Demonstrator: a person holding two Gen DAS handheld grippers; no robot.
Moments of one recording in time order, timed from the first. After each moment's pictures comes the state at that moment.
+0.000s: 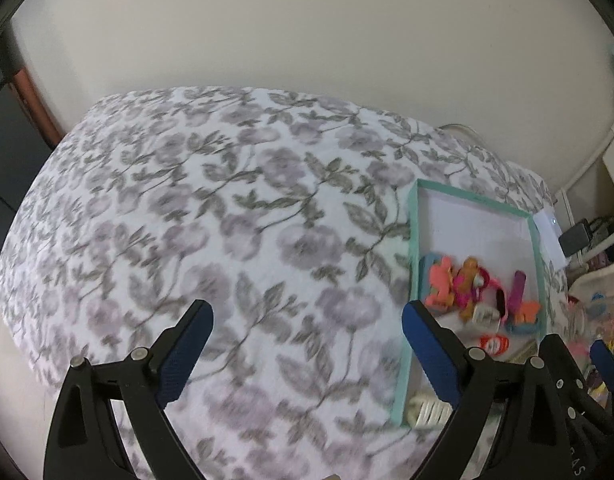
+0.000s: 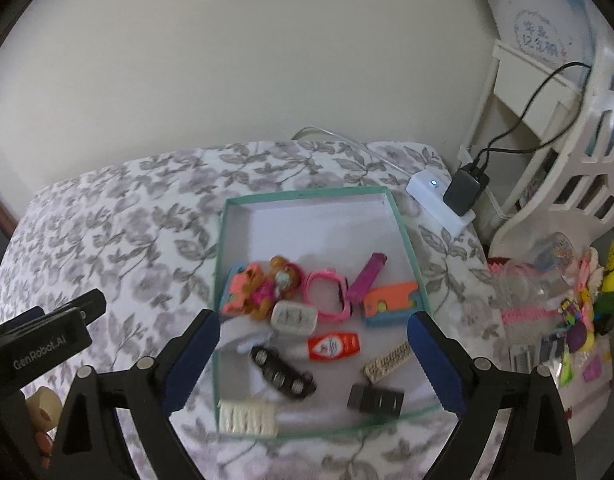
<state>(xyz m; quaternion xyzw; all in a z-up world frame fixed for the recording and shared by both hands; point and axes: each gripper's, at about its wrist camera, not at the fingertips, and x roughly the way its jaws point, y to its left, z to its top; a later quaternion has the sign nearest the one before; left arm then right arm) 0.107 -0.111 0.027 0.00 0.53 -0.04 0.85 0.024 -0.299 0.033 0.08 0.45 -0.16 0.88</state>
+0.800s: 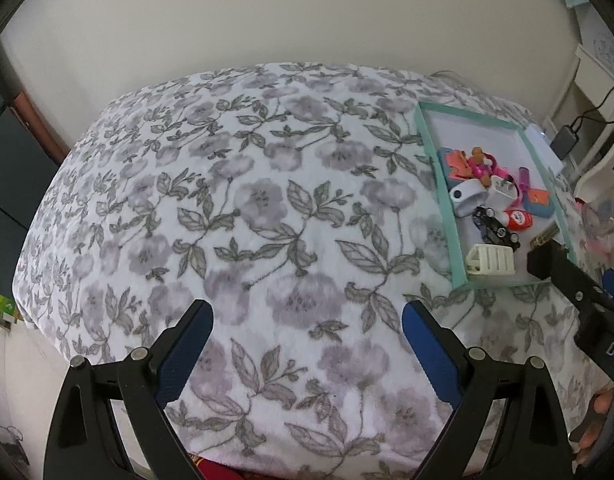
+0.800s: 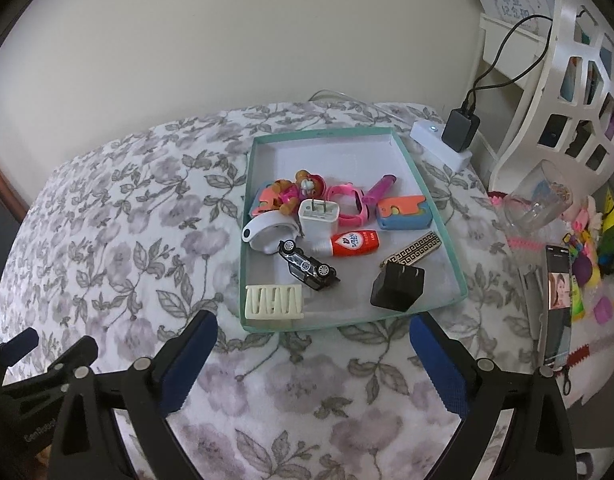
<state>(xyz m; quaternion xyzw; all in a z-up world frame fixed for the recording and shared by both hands) -0.001 -0.055 0.005 0.07 0.52 -0.07 0.85 -0.057 -0.258 0.006 0.10 0.46 -0.15 0.87</state>
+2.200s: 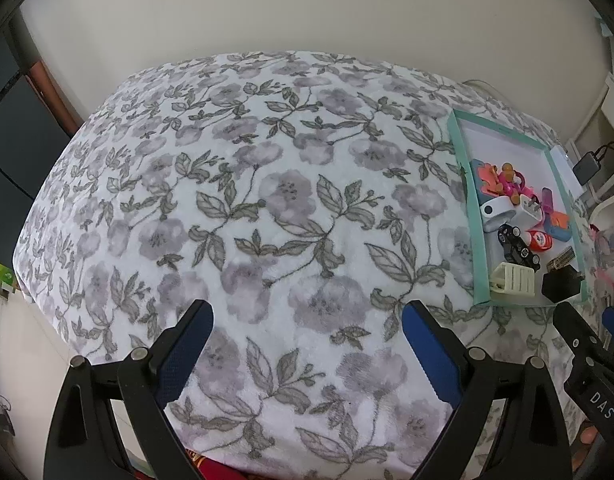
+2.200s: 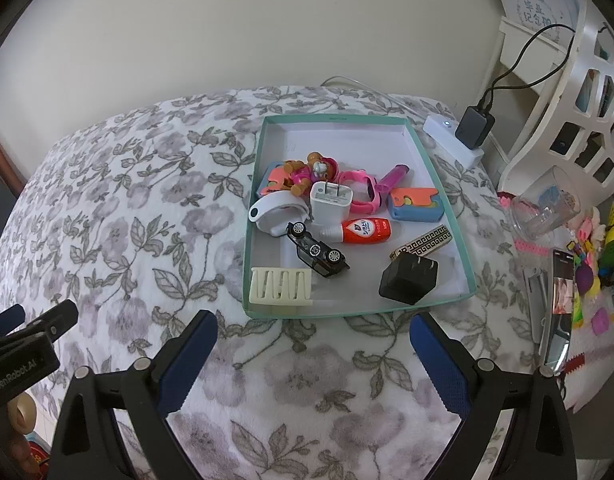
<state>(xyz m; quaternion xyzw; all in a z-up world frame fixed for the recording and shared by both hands) 0.014 -0.034 -0.003 0.04 0.54 -0.02 0.84 -0.049 -0.246 -0.005 0.07 0.49 -0.13 0.86</state>
